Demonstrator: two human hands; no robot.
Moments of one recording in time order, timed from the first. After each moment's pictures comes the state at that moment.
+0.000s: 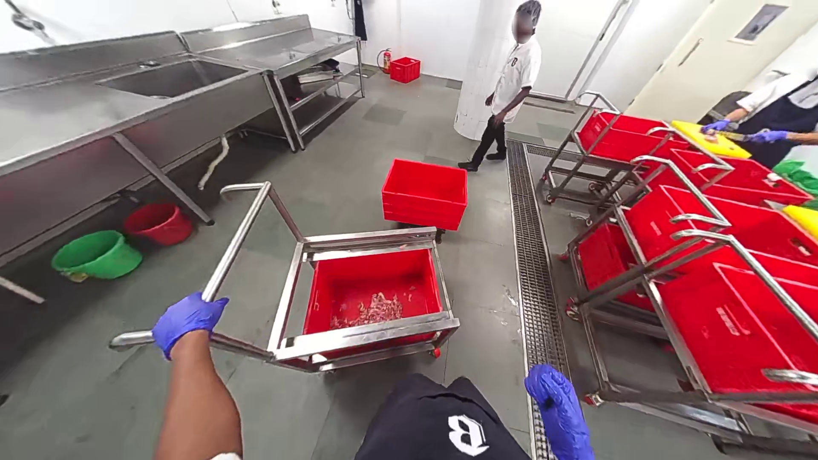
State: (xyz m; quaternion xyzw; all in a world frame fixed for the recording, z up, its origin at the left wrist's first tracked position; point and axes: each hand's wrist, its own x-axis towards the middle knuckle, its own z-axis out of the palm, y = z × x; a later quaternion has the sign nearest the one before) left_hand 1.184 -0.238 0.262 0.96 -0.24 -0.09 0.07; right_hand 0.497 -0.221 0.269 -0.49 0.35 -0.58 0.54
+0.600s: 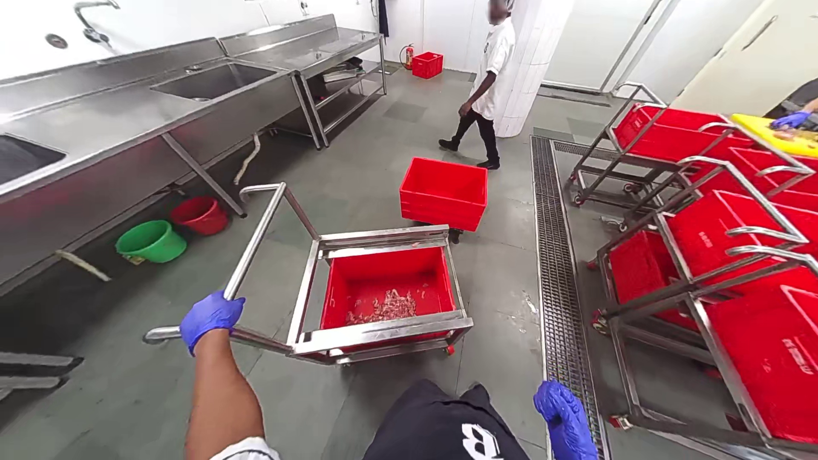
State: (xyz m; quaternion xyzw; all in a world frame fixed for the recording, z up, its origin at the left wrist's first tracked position) left_hand 1.179 -0.236 0.262 0.97 -0.23 -0.09 0.05; right_hand 0.492 -0.239 0.235 -0.48 0.37 -0.57 0.55
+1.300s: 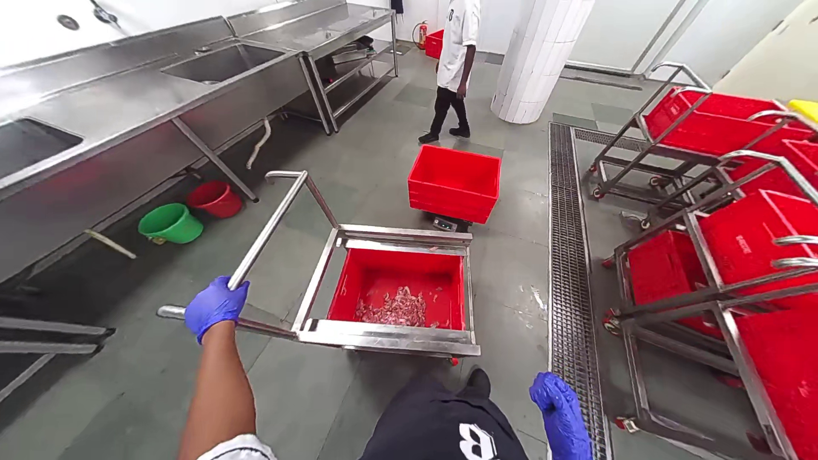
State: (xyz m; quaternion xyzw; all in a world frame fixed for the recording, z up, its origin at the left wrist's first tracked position) left_hand 1.174 -0.251 0.260 0.97 -0.22 -0.05 0.09; right_hand 0.501 -0.281 0.219 -0.45 0.40 -0.55 0.59
